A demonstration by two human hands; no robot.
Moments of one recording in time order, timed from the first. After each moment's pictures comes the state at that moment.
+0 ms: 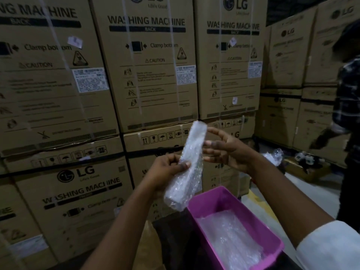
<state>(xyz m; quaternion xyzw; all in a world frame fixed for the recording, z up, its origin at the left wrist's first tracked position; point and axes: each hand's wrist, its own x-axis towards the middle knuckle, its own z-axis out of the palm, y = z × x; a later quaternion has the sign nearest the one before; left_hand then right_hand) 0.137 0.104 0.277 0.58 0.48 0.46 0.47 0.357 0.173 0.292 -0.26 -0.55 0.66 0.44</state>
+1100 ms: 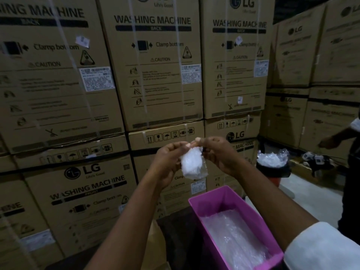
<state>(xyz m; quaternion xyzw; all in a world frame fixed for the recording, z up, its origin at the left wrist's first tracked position) 0.140 0.119 0.286 0.49 0.42 0.57 0.52 0.309 0.165 0.283 -0.29 -0.62 0.55 0.48</state>
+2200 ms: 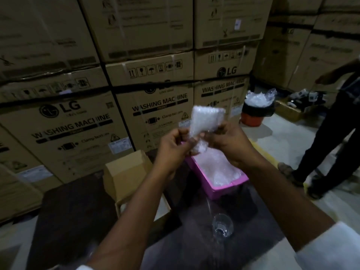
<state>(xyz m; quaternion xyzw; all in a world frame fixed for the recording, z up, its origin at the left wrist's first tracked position) 0.183 0.055 0.143 0.48 0.45 0.55 0.51 0.345 0.068 0.166 -0.37 -0.55 0.56 0.50</state>
